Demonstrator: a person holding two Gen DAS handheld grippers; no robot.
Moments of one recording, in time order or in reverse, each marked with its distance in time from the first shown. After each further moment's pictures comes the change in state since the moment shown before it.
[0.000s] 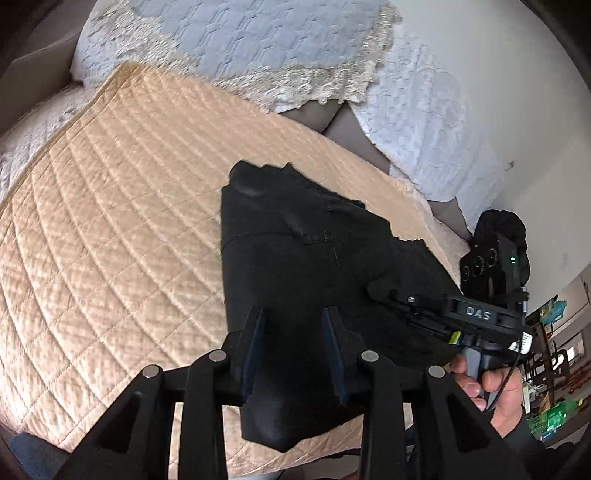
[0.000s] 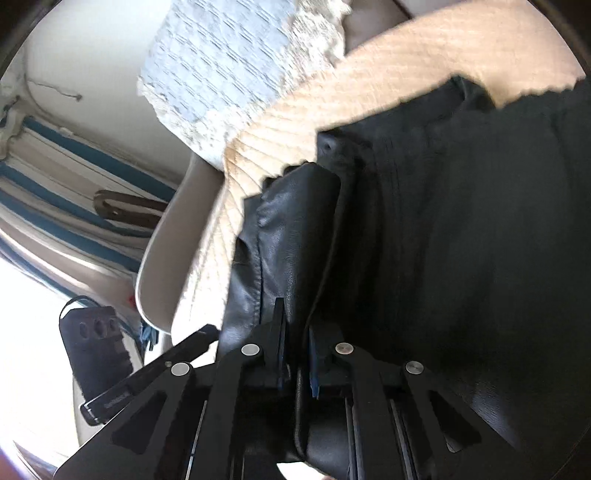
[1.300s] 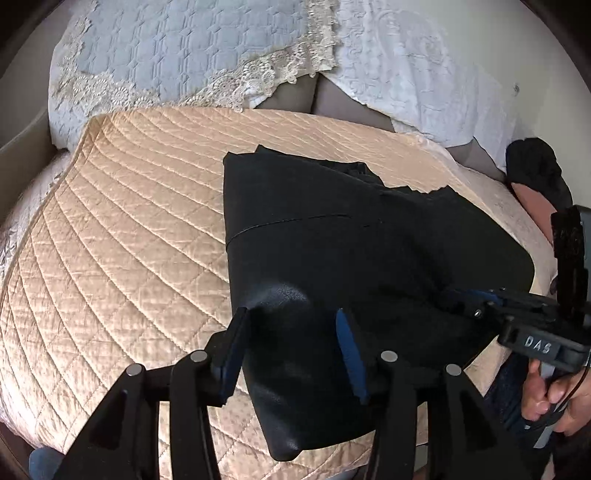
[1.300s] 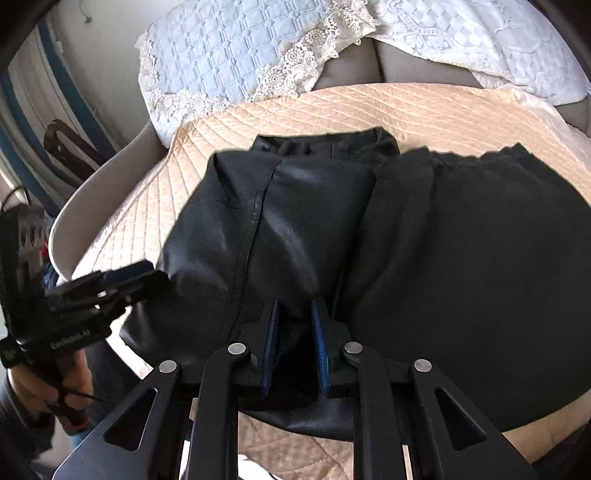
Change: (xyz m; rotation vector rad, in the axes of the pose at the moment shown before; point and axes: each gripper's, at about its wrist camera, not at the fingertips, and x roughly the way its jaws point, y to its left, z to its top) left arm 0.040 -0.056 -0.022 0.248 0.016 0.235; right arm -0.043 -0.001 -0.036 -0.274 -0.071 -0.398
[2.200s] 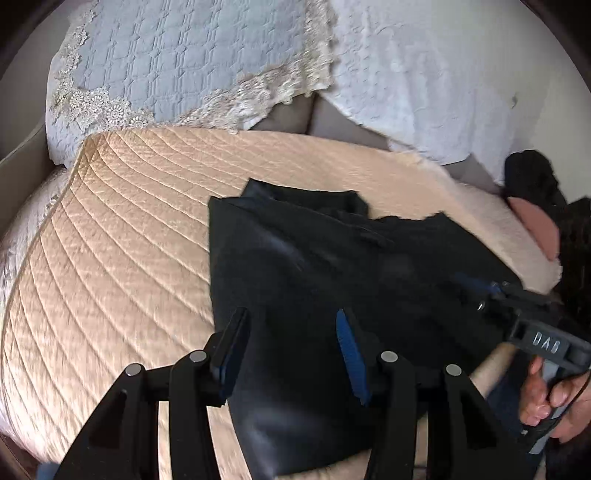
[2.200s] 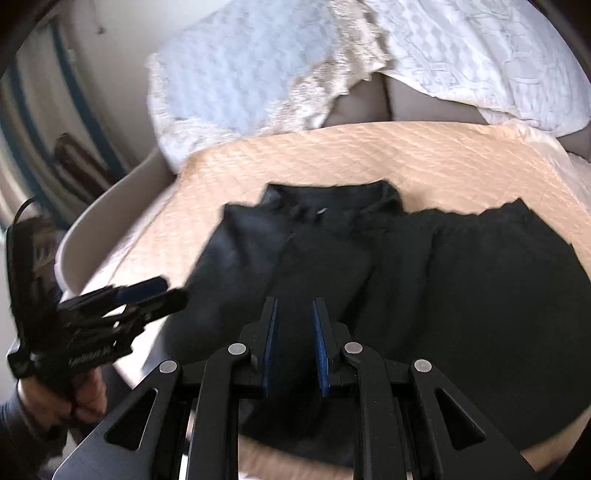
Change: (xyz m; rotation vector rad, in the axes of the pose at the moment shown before) left arm -0.015 -0.012 0.018 0.003 -0.050 -0.036; right arm -0.022 0.014 0.005 -0.038 -0.032 0.051
